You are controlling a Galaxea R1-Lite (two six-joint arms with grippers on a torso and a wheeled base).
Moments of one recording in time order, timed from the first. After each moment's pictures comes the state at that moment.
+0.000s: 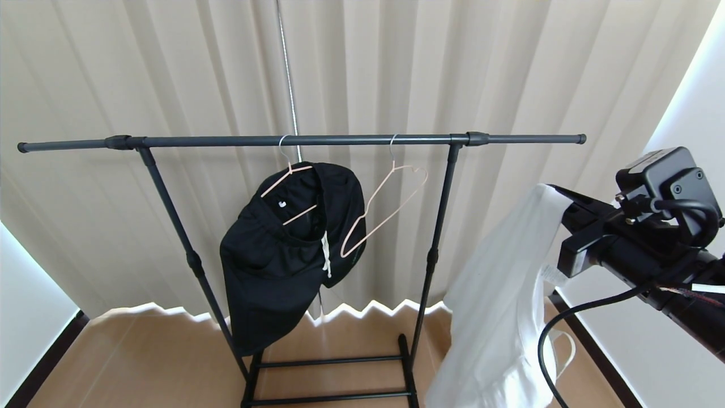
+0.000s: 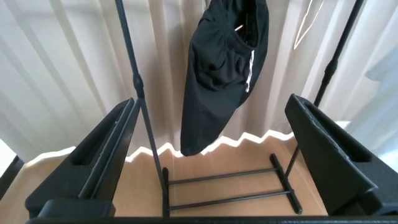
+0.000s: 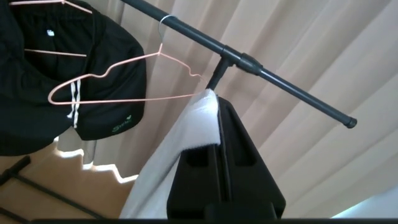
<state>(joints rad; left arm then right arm) -0.01 0.06 0.00 -0.04 -0.06 0.08 0.50 1.45 -0.46 -1.07 -0.18 -0.40</state>
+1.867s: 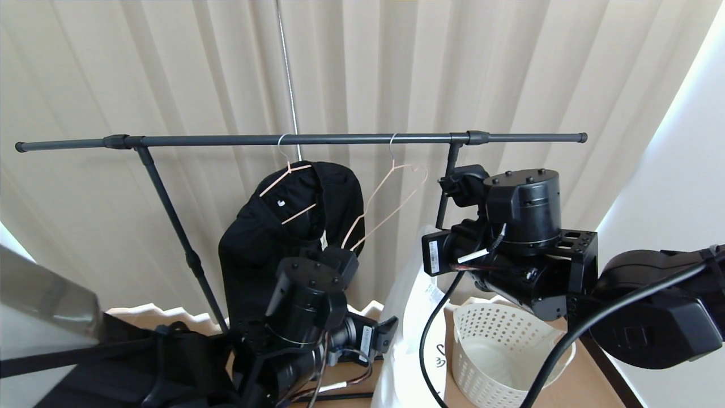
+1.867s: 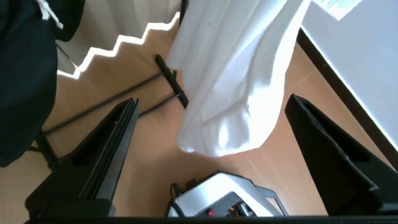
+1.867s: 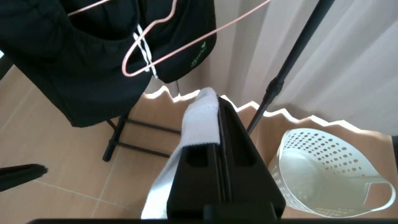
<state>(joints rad) -0.83 1.91 -0.73 -0.65 0.24 -0.25 0.72 1.83 -0.98 -0.45 -0.39 0.19</state>
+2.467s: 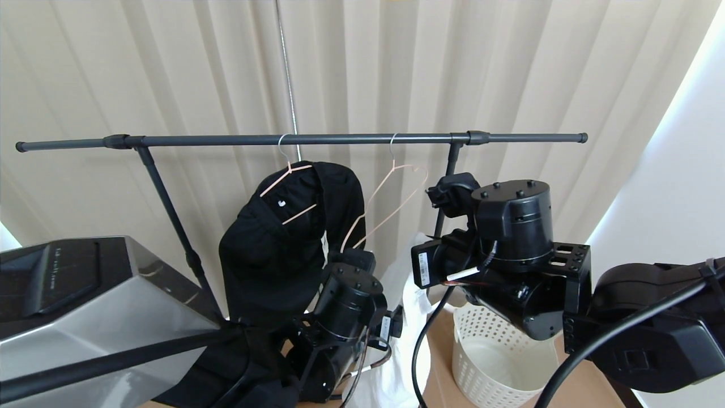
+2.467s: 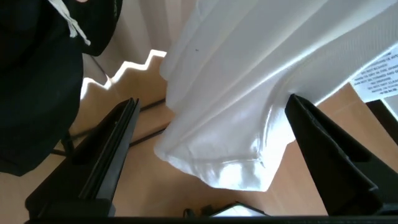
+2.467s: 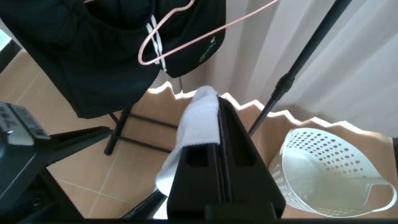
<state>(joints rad) -0.84 2.07 -0.86 -0.67 0.41 -0.25 0.78 1.82 -0.96 -0.48 -0.44 0.19</state>
